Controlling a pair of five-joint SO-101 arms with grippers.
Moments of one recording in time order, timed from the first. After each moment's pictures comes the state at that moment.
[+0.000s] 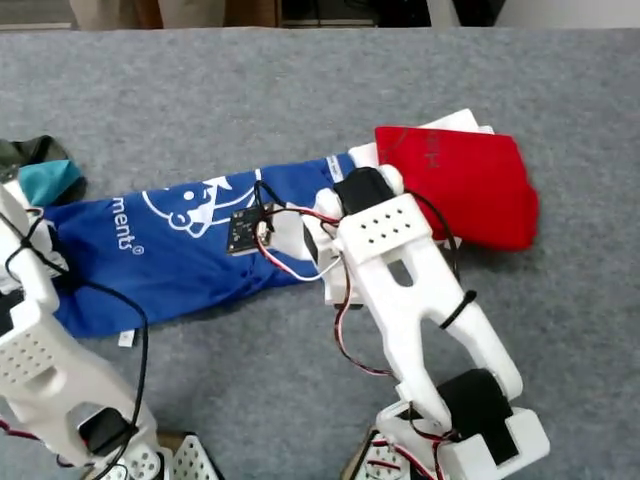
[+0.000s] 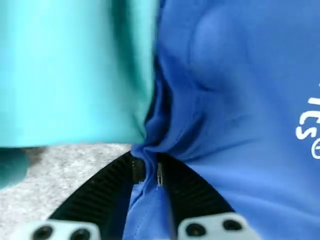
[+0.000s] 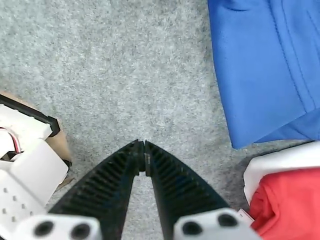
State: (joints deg) left arm -40.9 29.8 -0.2 75.6 -21.6; right arm -28.5 -10.5 17.5 96.0 54.1
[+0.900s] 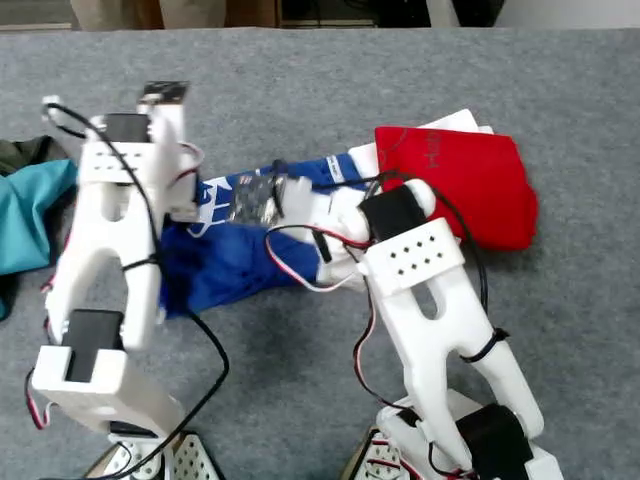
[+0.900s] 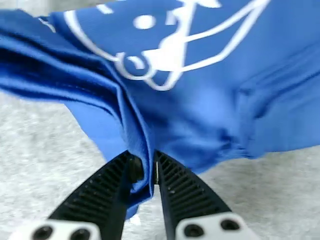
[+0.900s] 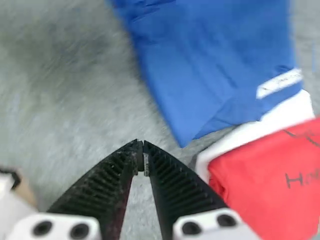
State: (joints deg) left arm 0.5 5.5 -5.1 89.7 -6.7; right arm -26.4 -21.6 17.7 85.5 43.1
